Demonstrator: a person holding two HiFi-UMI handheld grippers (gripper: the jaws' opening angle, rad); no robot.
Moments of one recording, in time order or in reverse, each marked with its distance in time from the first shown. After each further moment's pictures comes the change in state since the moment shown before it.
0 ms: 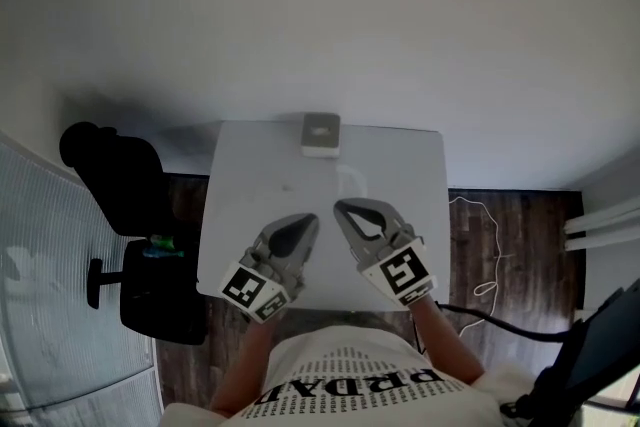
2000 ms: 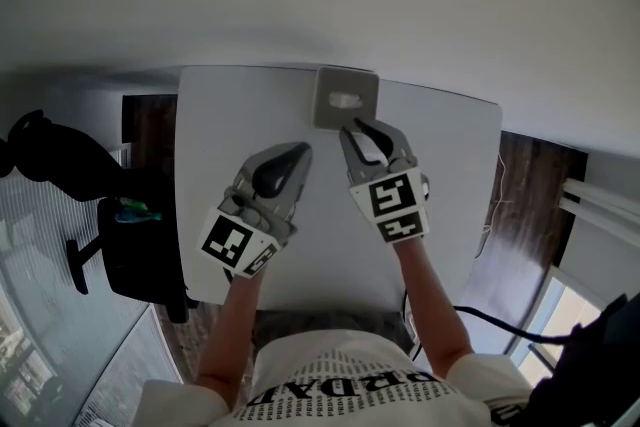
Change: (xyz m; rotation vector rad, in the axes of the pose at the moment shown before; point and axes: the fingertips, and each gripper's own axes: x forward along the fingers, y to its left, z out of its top) left arm 0.115 0.264 -0.102 -0.108 0.120 0.063; right arm 0.253 -0.153 -0.205 0.230 0.448 -0.127
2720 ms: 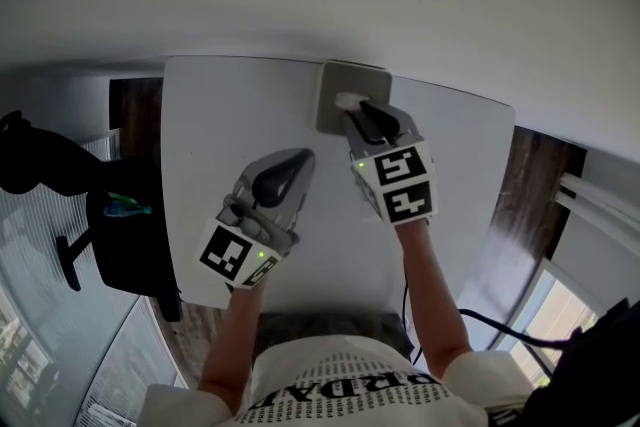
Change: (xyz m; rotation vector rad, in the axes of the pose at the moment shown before) left arm 0.011 0.024 -0.032 -0.097 0.000 0.006; right arm 0.059 -0.027 -0.026 0.116 0.175 0.021
